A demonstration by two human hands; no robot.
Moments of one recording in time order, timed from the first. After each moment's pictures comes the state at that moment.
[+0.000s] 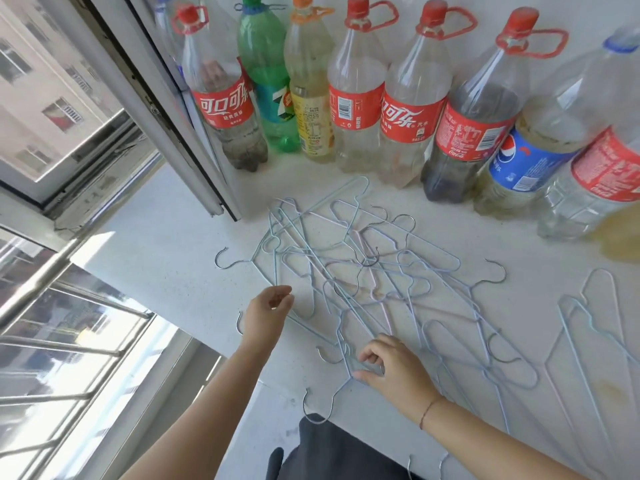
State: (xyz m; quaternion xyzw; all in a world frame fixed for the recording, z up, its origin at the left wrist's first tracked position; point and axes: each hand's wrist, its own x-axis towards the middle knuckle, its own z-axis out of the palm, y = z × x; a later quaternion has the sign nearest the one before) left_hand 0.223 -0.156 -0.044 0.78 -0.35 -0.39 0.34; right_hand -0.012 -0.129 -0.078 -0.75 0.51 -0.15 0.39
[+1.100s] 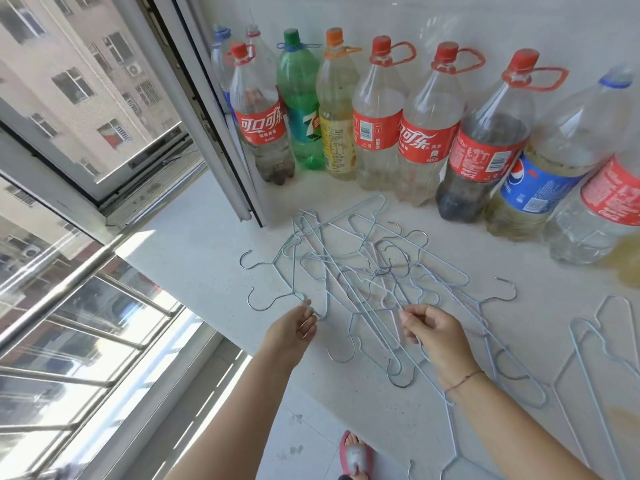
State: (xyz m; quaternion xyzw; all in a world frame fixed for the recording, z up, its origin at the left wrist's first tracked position) left_hand 0.200 -0.139 -0.041 0.58 0.06 -0.62 0.52; right_hand -0.029 -0.162 -0.011 -0.41 0.57 -0.39 0.60
